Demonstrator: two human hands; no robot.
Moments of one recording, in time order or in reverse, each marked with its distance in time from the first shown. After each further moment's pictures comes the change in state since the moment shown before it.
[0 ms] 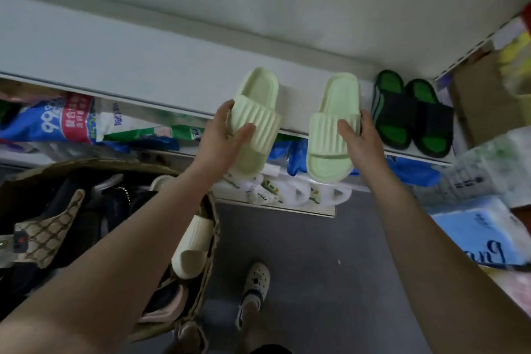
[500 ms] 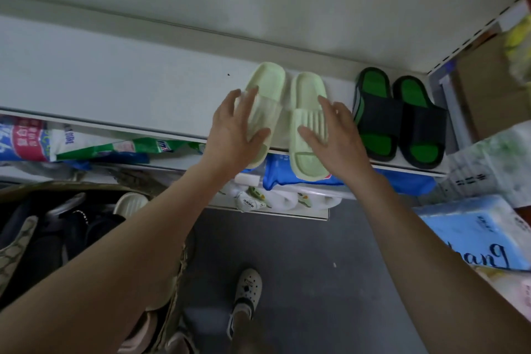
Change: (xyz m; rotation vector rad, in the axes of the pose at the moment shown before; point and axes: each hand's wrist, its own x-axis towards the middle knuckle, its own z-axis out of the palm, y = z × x) left_hand 0.062 0.029 0.095 0.553 -0.024 0.349; right_hand 0.067 0.026 -0.016 -0.531 -0.100 -0.330
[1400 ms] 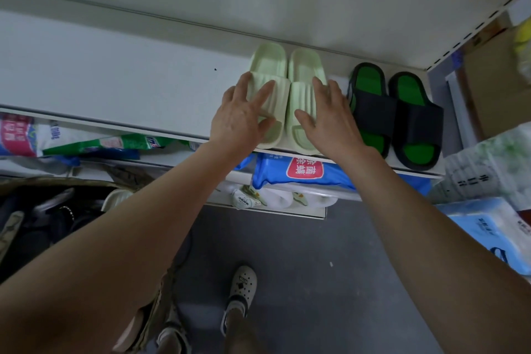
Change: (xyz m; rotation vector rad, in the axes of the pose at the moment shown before) left_hand 0.036 0.024 0.031 0.279 -0.040 0.033; right_hand 0.040 0.012 -0.010 -0.139 -0.045 -0.055
